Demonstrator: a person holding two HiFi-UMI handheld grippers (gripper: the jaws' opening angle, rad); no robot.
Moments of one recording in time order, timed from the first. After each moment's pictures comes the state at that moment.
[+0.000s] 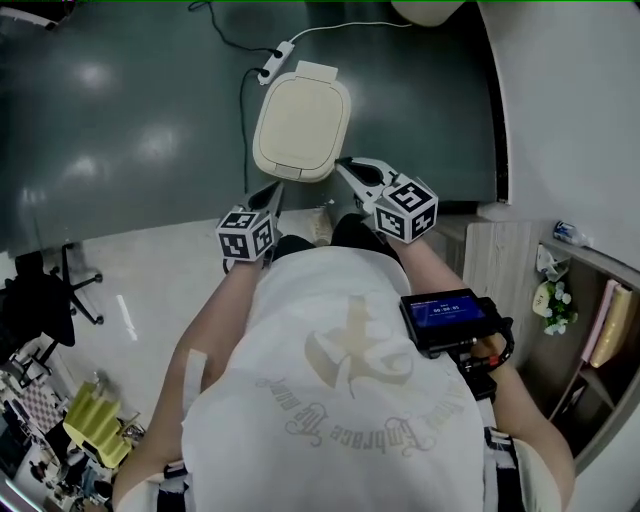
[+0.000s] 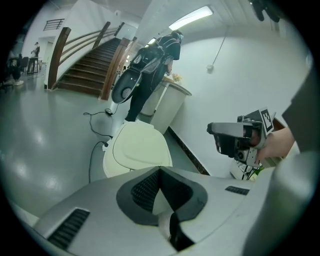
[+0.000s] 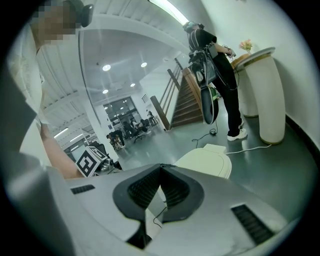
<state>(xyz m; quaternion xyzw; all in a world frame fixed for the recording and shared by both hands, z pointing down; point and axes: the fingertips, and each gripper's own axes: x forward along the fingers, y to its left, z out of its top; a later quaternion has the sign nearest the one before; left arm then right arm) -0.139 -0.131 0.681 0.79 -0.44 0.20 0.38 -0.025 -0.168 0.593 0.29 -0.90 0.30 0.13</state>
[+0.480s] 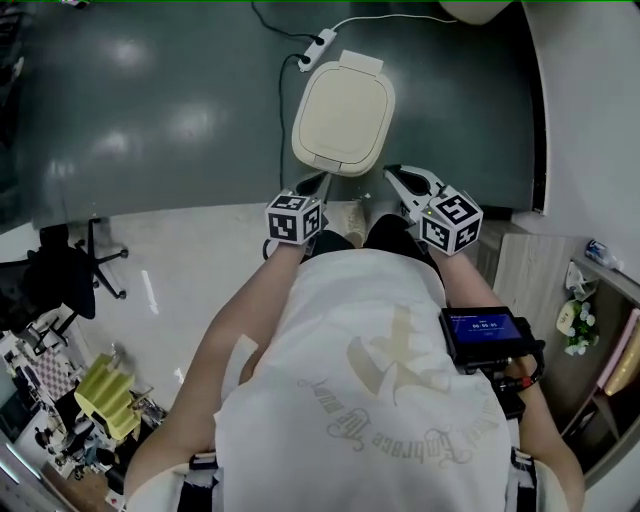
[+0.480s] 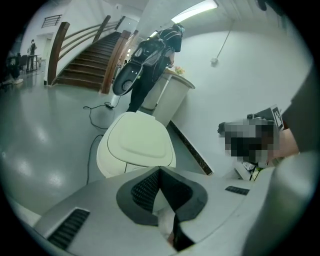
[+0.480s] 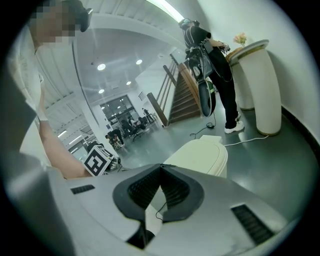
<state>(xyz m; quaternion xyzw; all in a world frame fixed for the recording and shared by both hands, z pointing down) -0.126 -0.137 0.713 0.78 -0.43 0.23 0.40 -0.015 -0.154 0.614 0.29 -0.89 0.33 0.14</state>
